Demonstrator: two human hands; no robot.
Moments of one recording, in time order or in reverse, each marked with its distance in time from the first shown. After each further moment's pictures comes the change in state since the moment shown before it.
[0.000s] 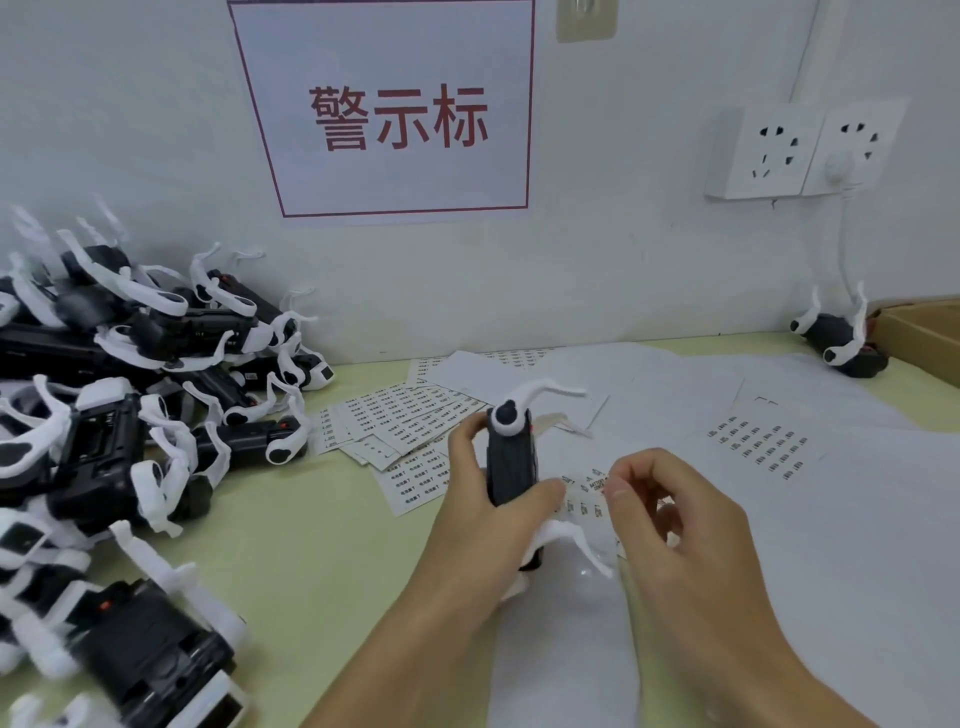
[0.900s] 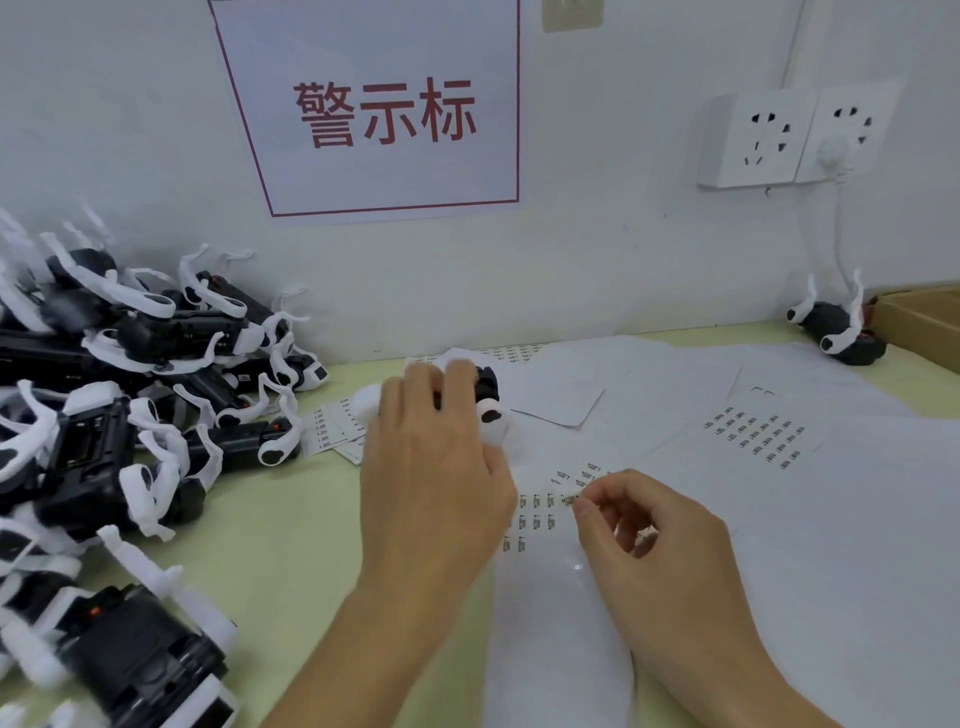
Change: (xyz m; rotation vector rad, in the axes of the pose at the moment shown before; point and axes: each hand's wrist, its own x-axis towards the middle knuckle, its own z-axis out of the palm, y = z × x) left_hand 0.010 0.021 -0.011 1.061 0.569 0.625; right_hand -0.007 0.007 0.011 -0.052 0.015 0.126
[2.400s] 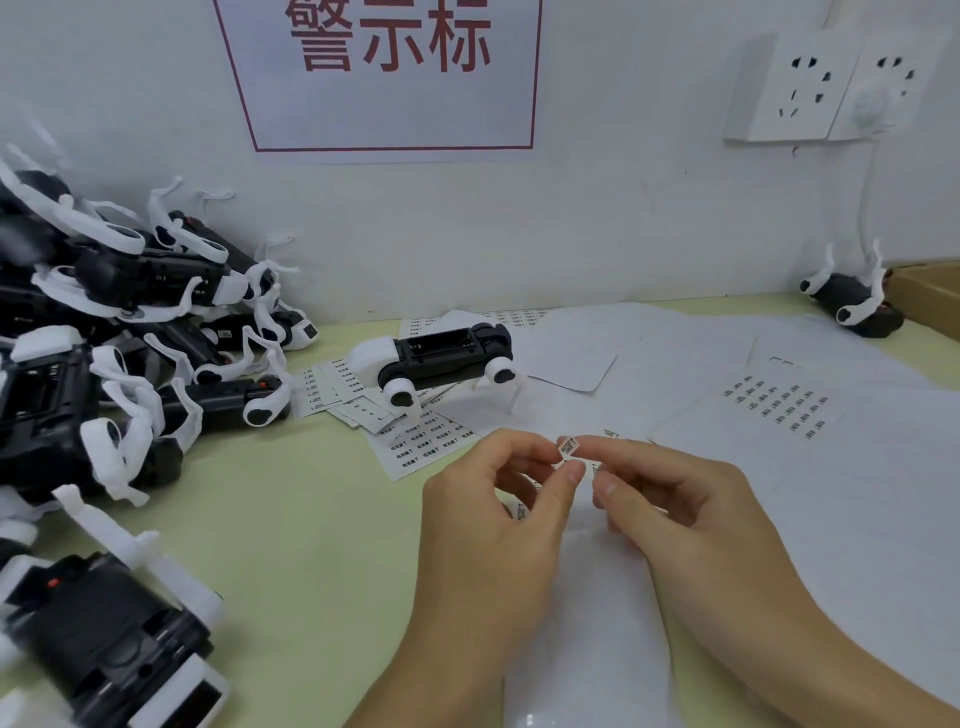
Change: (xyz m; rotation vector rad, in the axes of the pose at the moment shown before) left_hand -0.049 0.001 0.016 -0.920 -0.206 -0.338; right_hand -0.001 -0.010 -0.004 0.211 -0.241 0.005
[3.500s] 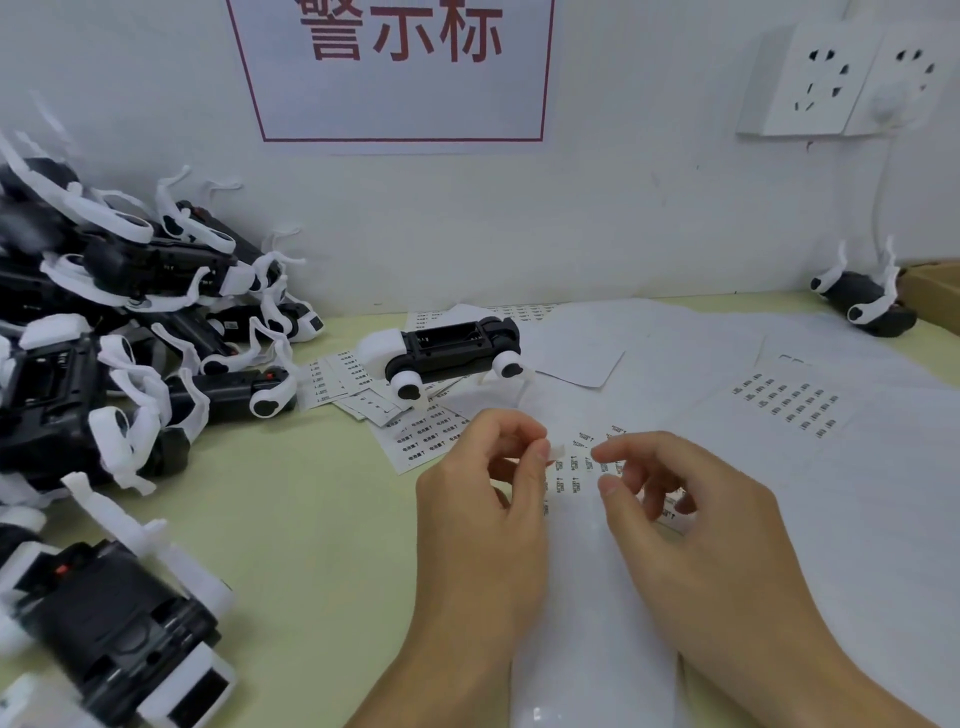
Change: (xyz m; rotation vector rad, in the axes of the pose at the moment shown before) left_hand 0.001 -0.002 -0.001 0.037 0.093 -0.008; right_hand -0.003 0.011 0.007 -0.365 0.196 -0.100
